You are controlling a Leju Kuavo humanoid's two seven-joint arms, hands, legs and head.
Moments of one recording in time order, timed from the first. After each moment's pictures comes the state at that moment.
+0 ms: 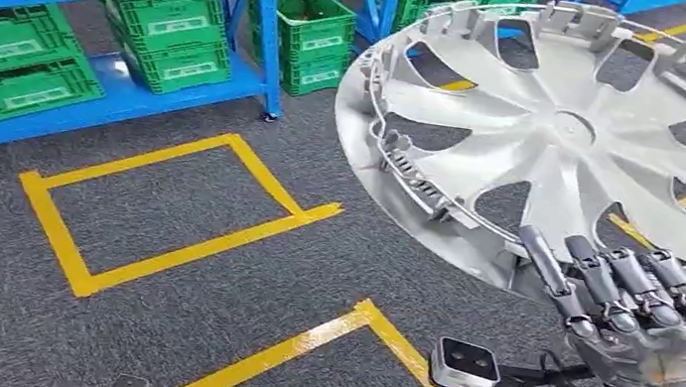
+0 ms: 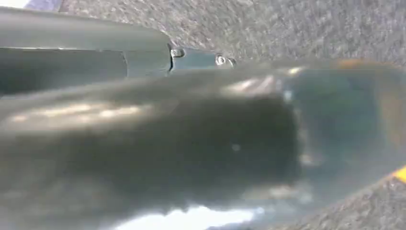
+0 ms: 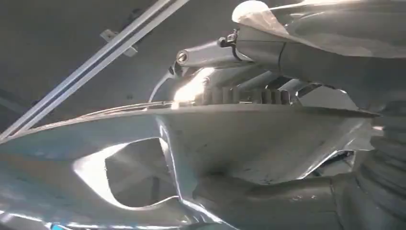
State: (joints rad) left arm -0.01 -0.09 -0.08 -0.35 -0.05 0.13 -0.28; right arm -0.02 -0.12 0.07 -2.19 1.56 -0.69 -0.42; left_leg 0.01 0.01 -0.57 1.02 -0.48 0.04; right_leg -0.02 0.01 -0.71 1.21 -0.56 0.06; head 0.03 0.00
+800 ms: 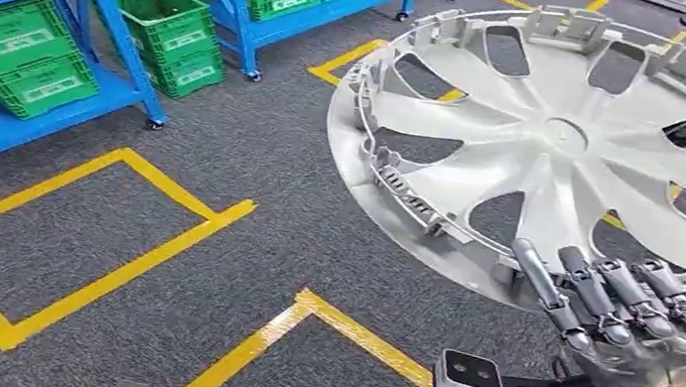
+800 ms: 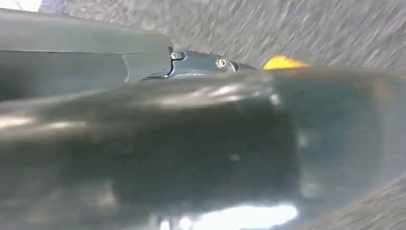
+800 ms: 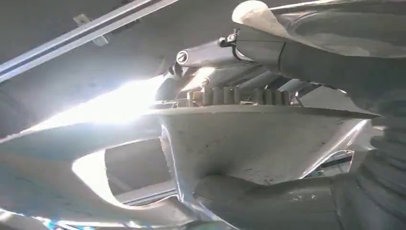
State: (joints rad) left arm 0.00 -0.08 -0.08 -0.33 -0.05 0.07 -0.18; right arm 0.01 -0.17 0.08 -2.22 1.56 -0.69 -0.40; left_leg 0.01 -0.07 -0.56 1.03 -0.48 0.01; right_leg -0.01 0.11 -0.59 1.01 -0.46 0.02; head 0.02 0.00
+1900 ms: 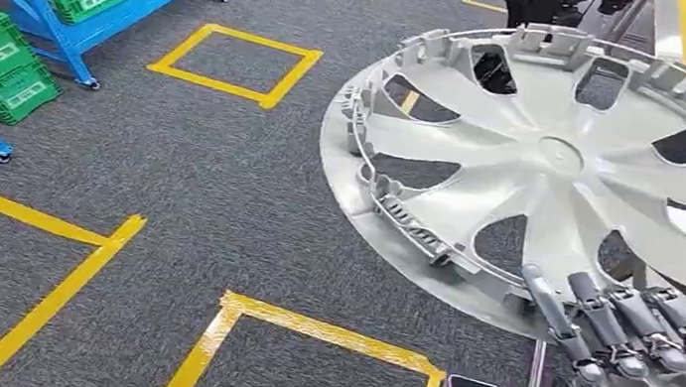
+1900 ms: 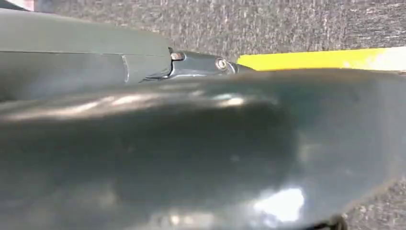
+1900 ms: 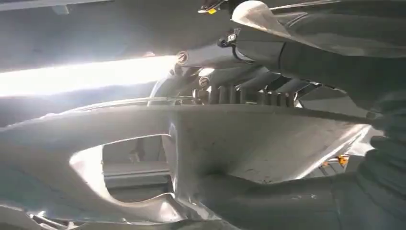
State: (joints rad) left arm -0.01 -0.05 -0.13 -0.29 -0.06 0.05 -0.16; right arm 0.11 -0.17 0.06 -2.29 1.57 -0.69 -0.42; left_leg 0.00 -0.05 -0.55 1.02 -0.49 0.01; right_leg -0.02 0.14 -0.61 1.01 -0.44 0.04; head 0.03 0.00
